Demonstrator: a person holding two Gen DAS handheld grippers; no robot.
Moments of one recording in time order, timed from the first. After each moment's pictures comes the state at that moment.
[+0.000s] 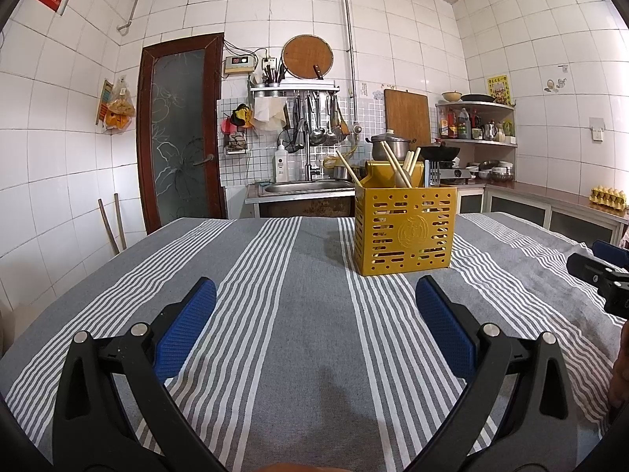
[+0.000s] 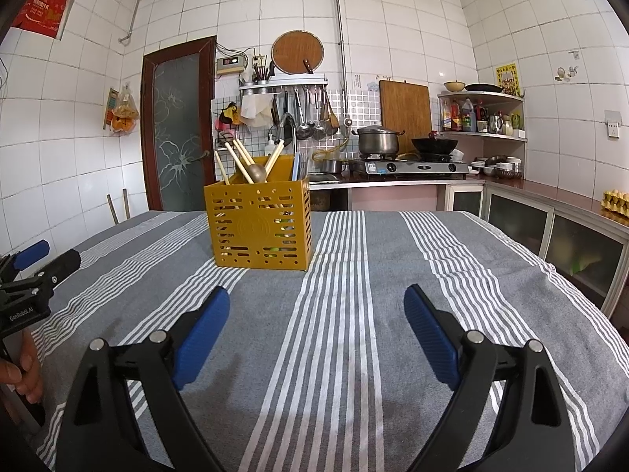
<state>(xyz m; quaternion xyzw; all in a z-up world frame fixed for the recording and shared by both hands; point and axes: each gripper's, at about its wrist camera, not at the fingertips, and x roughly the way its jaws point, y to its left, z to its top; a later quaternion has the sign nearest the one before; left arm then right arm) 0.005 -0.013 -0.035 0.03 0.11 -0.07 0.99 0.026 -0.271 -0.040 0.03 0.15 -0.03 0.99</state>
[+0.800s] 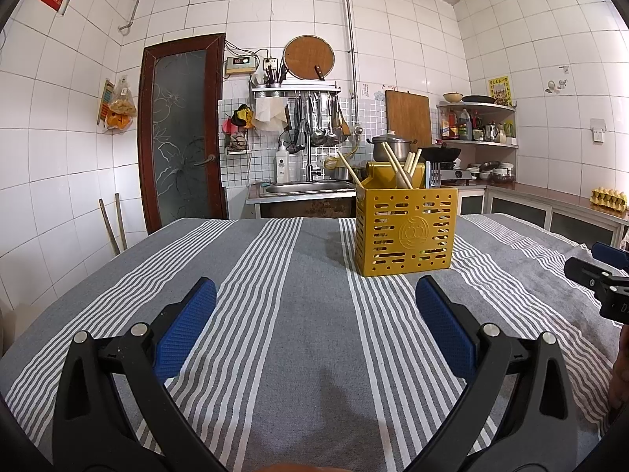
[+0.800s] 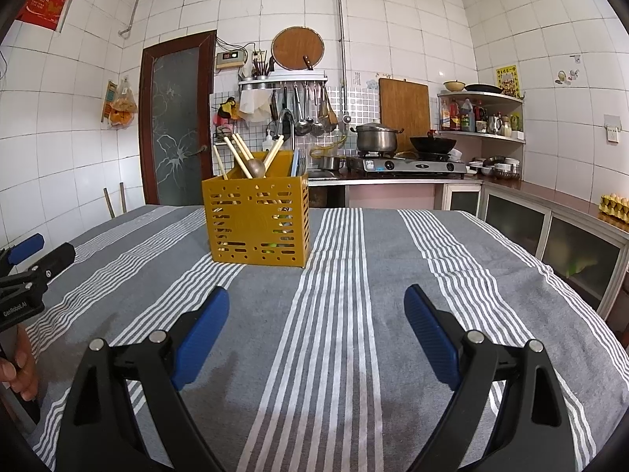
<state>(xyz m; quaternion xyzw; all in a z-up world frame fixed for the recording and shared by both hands) 0.008 -0.012 -0.036 0.03 0.11 -0.07 0.99 0.026 -0.271 -0.041 0.02 0.16 -0.04 0.99</state>
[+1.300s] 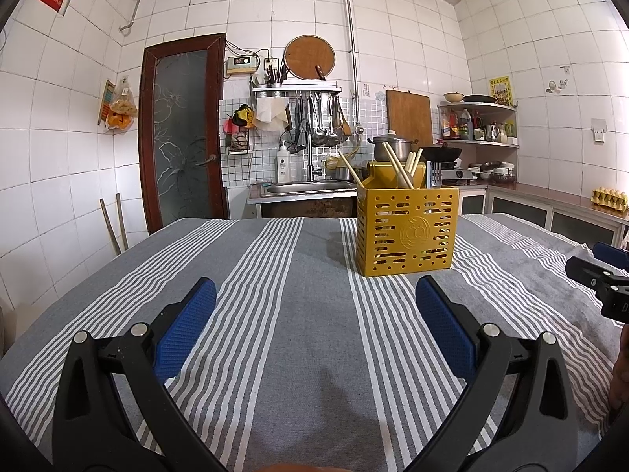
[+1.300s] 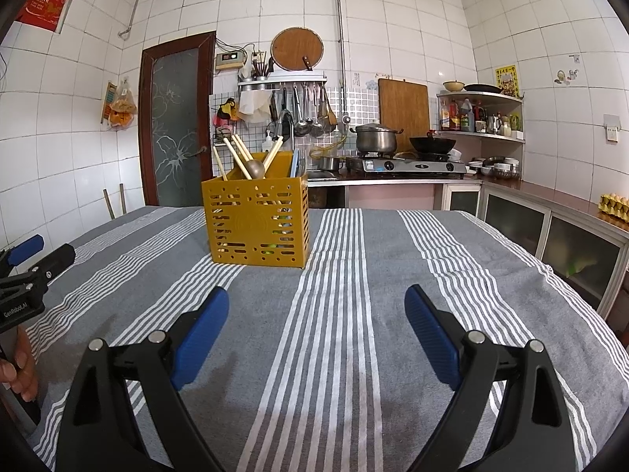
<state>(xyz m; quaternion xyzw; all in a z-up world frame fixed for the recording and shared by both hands) 0.008 -0.013 -0.036 0.03 0.11 -0.07 0.99 0.025 -0.270 -0.039 0.02 0.16 -0.04 0.99</state>
